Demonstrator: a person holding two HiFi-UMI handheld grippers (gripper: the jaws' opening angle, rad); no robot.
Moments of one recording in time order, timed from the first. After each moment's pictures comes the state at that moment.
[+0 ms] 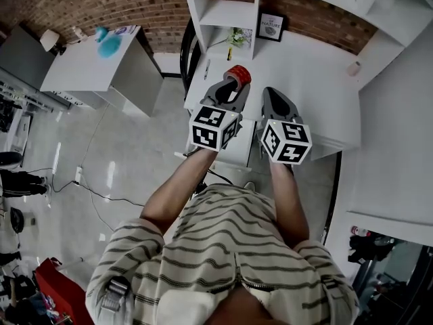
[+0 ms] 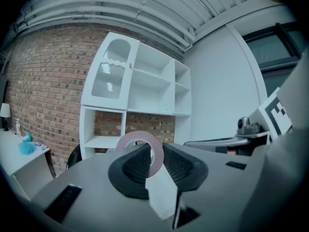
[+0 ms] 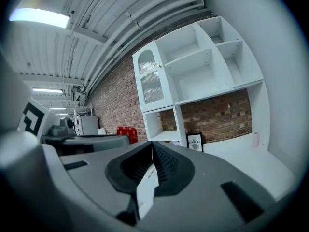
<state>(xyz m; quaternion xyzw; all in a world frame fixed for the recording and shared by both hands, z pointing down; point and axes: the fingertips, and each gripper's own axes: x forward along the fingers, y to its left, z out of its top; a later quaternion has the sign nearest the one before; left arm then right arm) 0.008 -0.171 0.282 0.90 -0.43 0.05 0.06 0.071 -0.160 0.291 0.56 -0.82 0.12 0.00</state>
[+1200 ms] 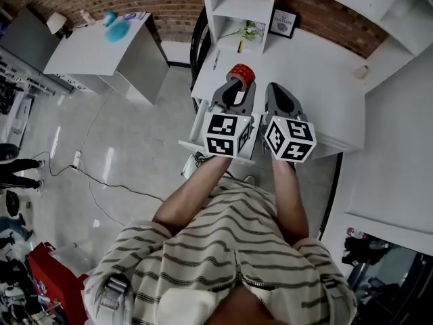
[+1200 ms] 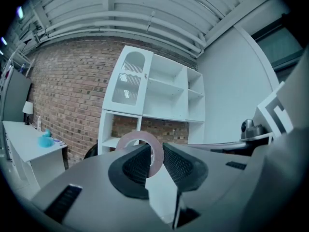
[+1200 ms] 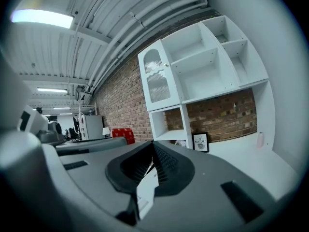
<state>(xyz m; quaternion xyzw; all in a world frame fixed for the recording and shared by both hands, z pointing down) -0.021 -0.144 0.282 0.85 -0.52 0.00 0.07 0.043 -0.148 0.291 0.55 -0.83 0.11 0.01</state>
